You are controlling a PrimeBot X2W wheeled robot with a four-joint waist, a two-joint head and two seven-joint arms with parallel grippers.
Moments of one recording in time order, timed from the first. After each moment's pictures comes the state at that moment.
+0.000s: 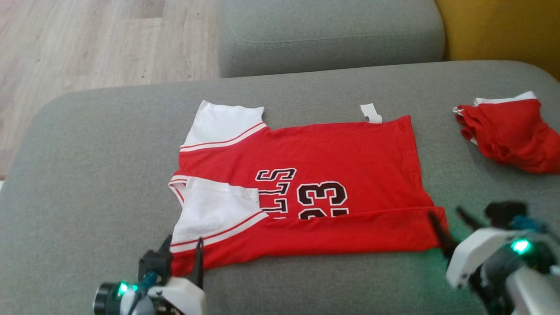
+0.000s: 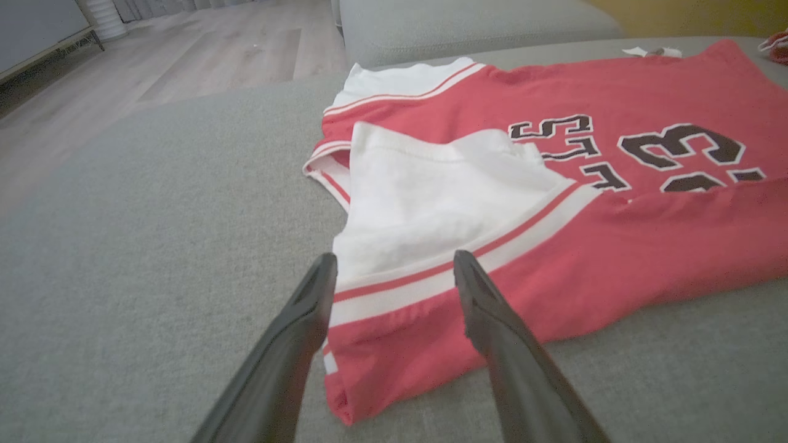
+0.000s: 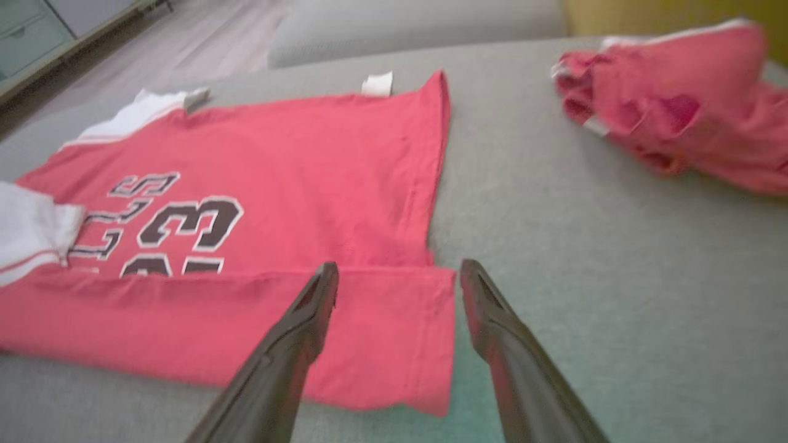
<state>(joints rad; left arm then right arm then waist) -0.03 0.09 -0.31 0.51 -0.11 0.09 -0.21 -0.09 -0.26 0.19 0.44 0.38 0.13 0.20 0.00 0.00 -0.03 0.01</state>
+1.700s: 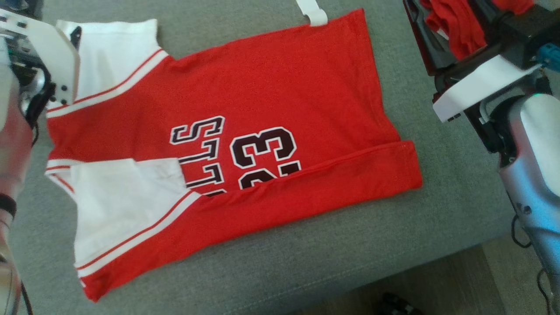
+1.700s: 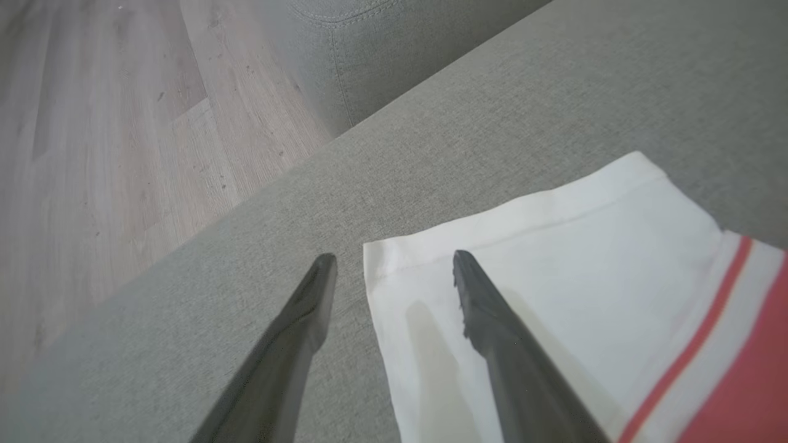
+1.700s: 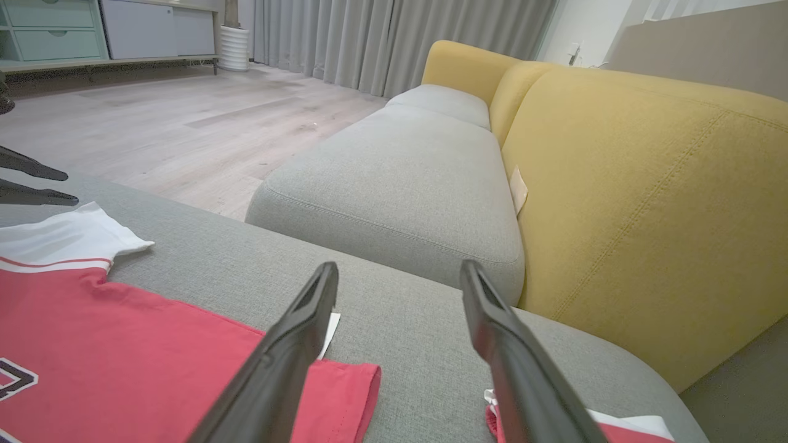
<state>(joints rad) -1.10 0.41 -0.60 1.04 -0.29 -0.13 0.17 -0.71 -0.37 0.41 0.22 0.27 0.13 0.03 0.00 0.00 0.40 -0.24</state>
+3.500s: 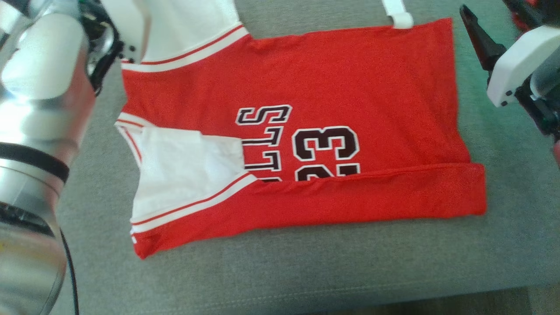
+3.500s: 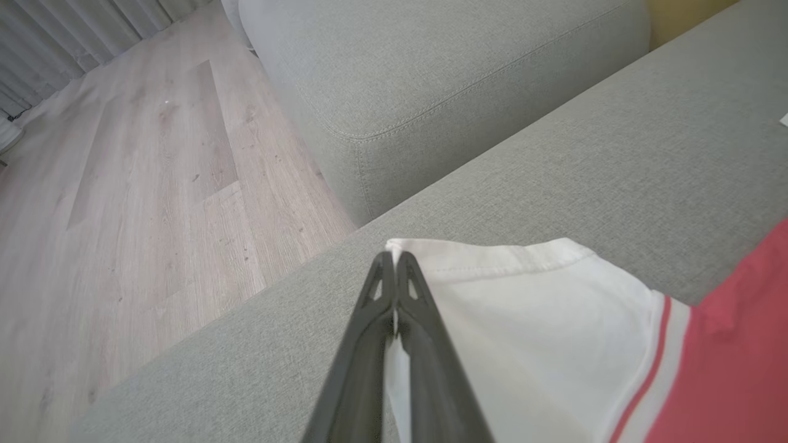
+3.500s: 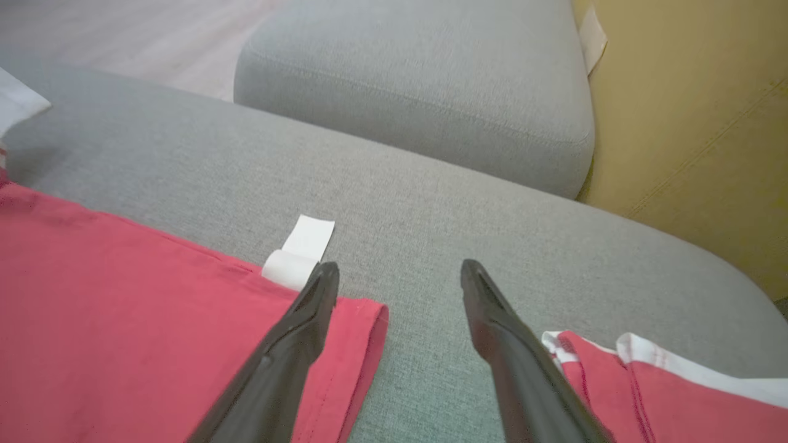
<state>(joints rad) -1.25 0.26 -0.80 1.05 -0.42 -0.13 -0.02 -0.86 -0.53 0.53 0.53 0.49 0.13 0.20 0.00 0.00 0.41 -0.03</state>
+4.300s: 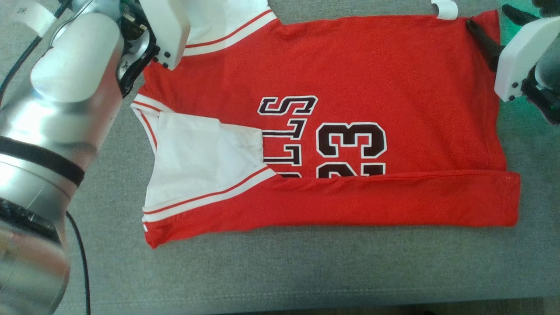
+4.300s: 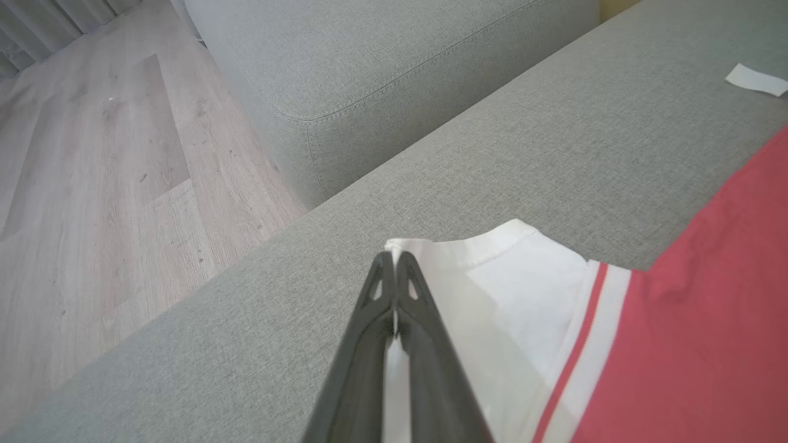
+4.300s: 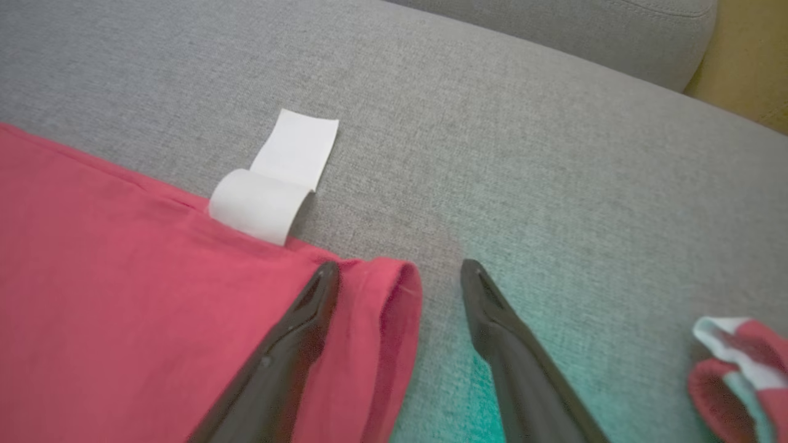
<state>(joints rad) -1.26 0.26 -0.97 0.93 -0.54 -0.13 -0.04 -1.05 -0.58 0.86 0.79 0.74 0.13 0.21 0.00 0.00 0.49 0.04</state>
